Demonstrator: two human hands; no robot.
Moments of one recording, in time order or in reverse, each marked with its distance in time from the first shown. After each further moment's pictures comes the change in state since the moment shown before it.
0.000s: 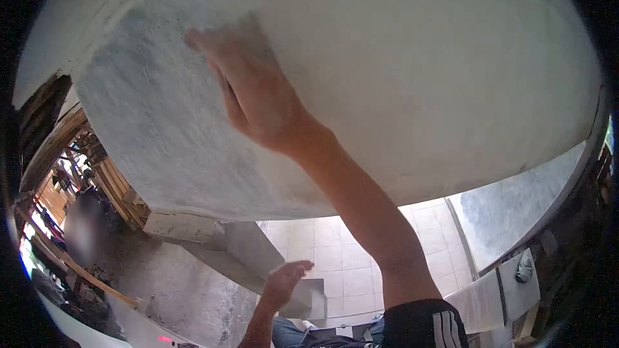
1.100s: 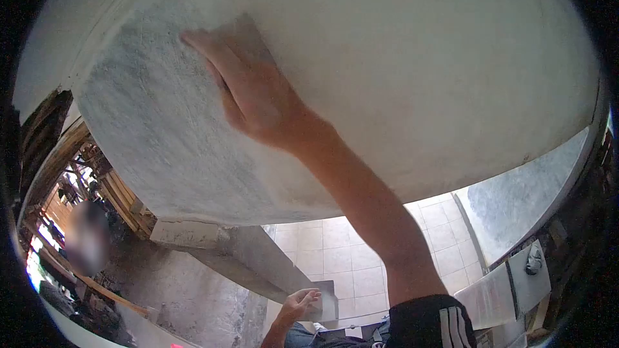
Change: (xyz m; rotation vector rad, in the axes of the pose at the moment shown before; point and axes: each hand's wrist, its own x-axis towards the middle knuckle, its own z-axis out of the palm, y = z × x) left_hand -0.042 -0.122 0.013 -0.152 -0.065 -0.440; right_hand 0.016 -0.001 -0.013 0.008 -0.088 0.086
